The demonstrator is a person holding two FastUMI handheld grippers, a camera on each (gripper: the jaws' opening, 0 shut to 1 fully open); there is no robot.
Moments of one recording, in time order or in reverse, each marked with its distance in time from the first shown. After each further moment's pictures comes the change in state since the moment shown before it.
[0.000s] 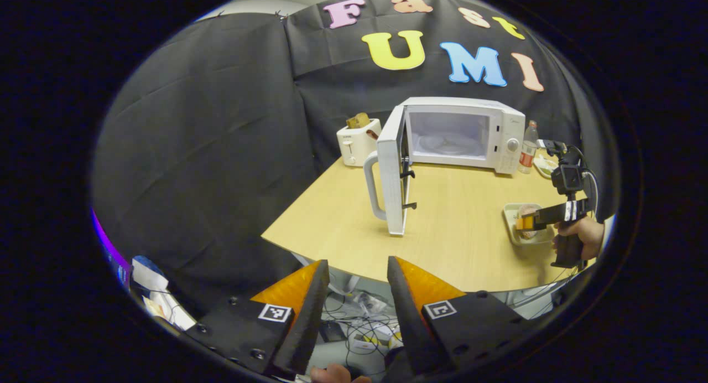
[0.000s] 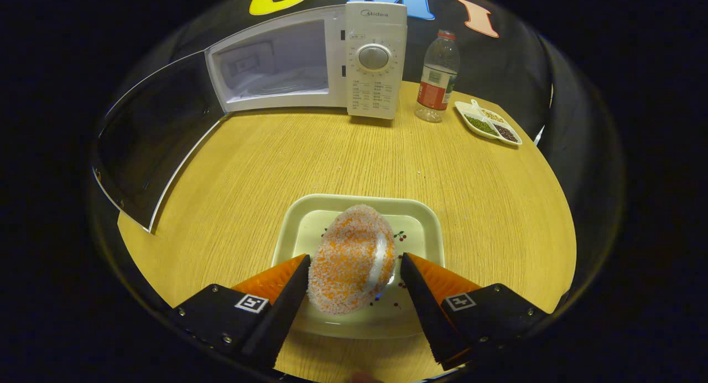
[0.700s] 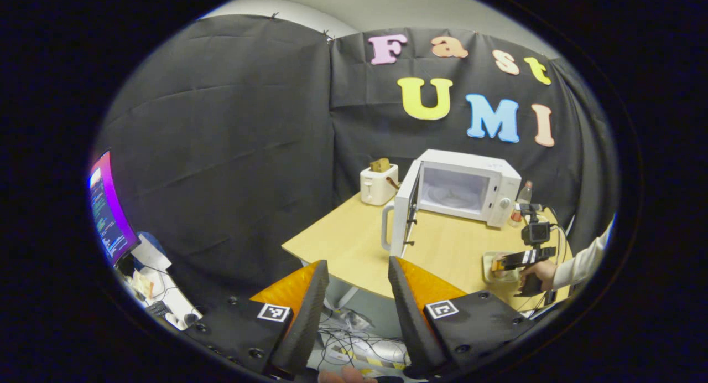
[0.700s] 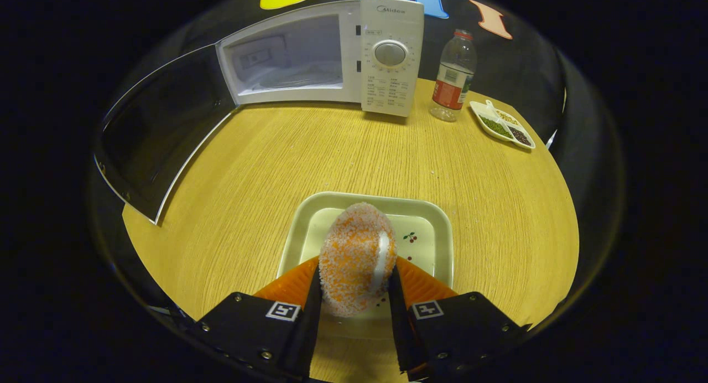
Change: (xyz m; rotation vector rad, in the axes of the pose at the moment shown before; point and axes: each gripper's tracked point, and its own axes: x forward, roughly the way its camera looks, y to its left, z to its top) left arm -0.112 0.051 0.039 -0.203 -0.227 -0.010; right arm -0.002 0.004 0.000 -0.016 0.048 0.028
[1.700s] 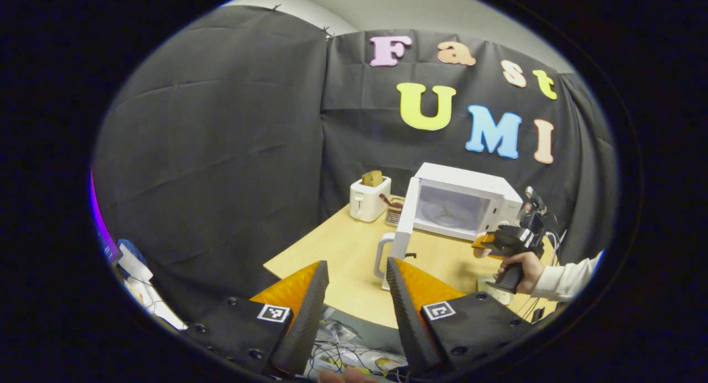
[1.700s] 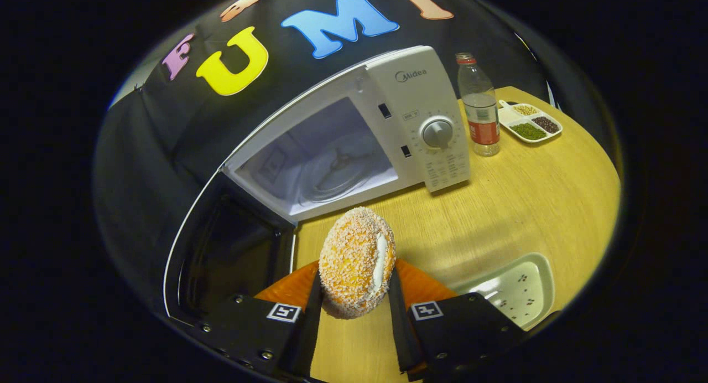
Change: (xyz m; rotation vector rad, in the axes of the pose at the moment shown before) left arm 0.112 -0.003 0.044 -0.028 0.060 -0.037; right arm -0.016 0.115 0.185 0.500 -0.274 0.298
